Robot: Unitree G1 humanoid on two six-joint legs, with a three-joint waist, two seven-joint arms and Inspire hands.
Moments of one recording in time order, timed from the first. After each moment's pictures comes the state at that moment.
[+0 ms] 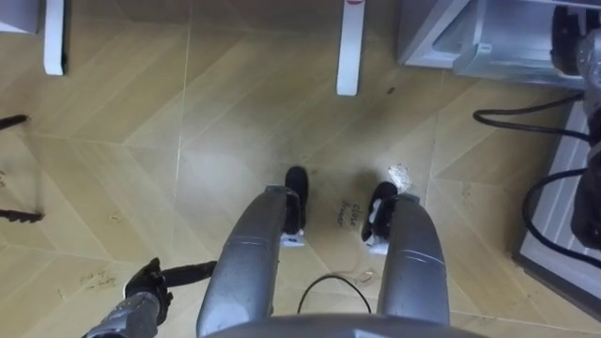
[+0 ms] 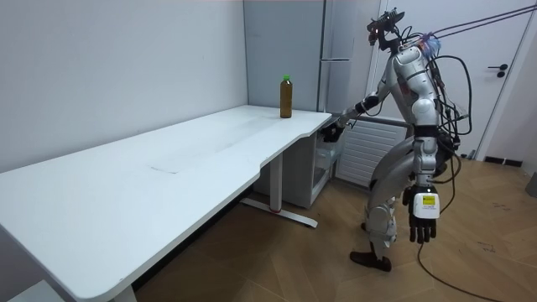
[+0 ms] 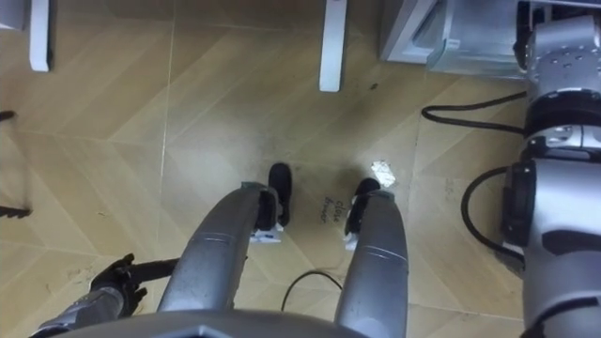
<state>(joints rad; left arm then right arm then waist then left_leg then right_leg) 0.01 0.30 -0.29 1.18 -0.72 -0.01 0.08 -0.79 -0.55 -0.14 1.01 1.40 -0.02 -0.61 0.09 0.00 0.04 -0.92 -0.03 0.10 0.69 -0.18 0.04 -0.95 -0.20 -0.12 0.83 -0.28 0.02</state>
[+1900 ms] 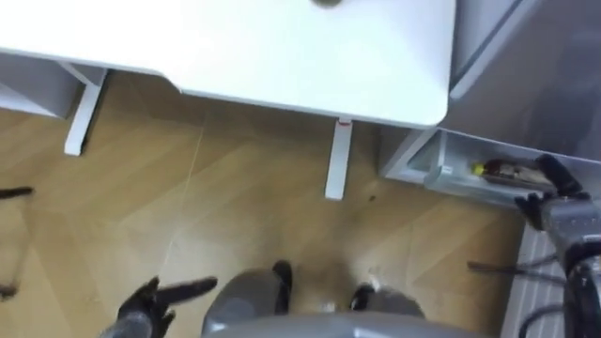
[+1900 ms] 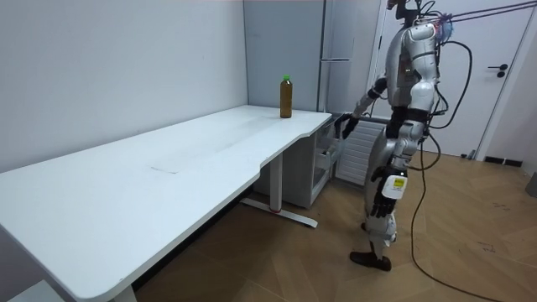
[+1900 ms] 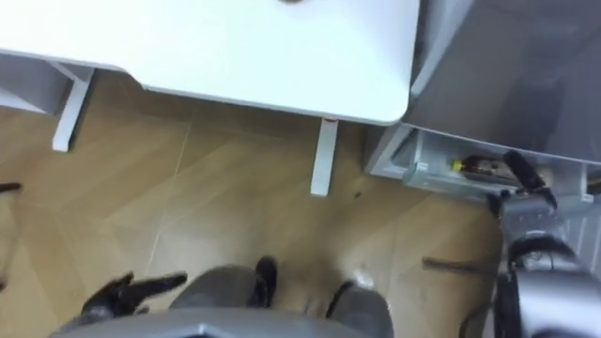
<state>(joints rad) 0.14 0.30 -0.08 1.15 -0.65 0.02 -0.06 -0.23 -0.48 -0.11 1.19 1.35 0.00 -0.21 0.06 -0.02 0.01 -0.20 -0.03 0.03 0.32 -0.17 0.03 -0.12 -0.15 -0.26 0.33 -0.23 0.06</state>
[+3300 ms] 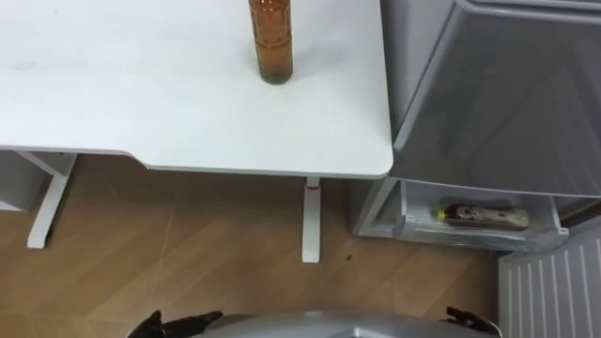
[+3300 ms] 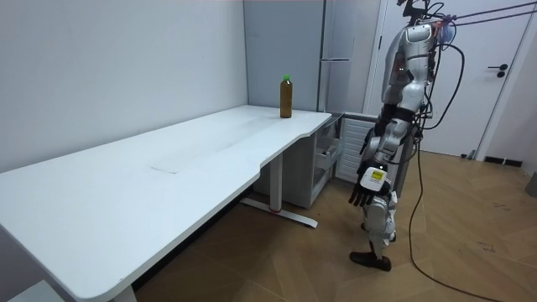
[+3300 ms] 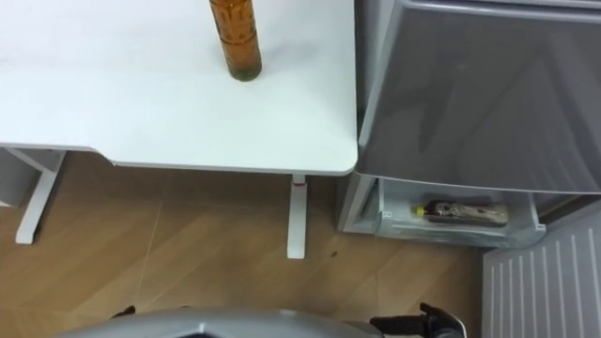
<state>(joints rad) 0.19 0.20 0.10 1.12 -0.23 0.01 -0.05 0.10 -0.25 0.00 1.24 0.19 0.02 0.06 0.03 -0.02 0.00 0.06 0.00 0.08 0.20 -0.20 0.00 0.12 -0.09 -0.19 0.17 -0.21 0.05</state>
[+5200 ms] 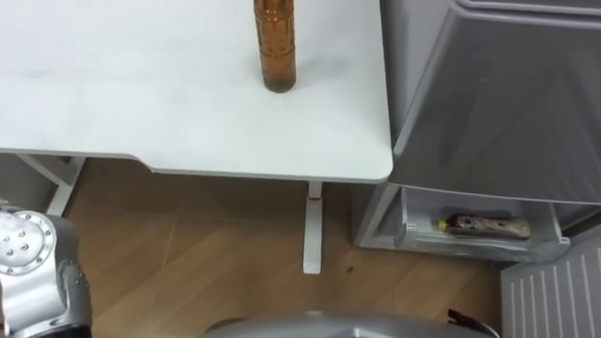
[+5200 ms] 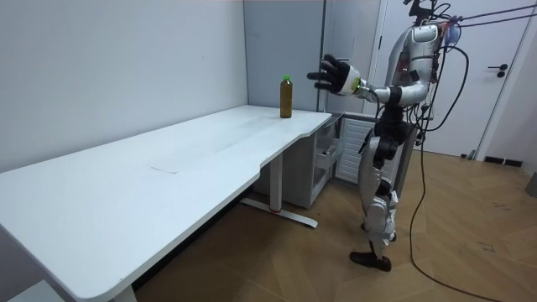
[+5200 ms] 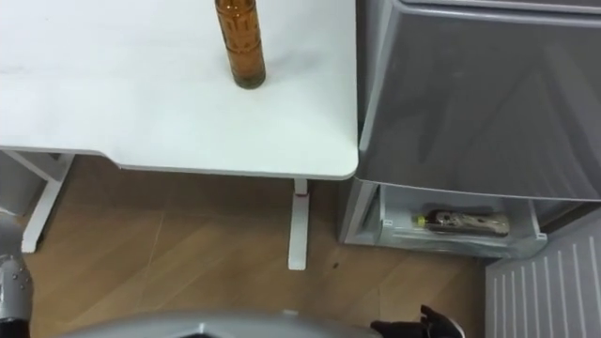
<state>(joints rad) 0.20 0.20 0.36 -0.16 -0.12 -0.28 0.77 0.16 -0.23 -0.07 1.27 0.16 -0.09 0.07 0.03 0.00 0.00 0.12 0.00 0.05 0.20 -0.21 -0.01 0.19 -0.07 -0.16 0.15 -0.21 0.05</state>
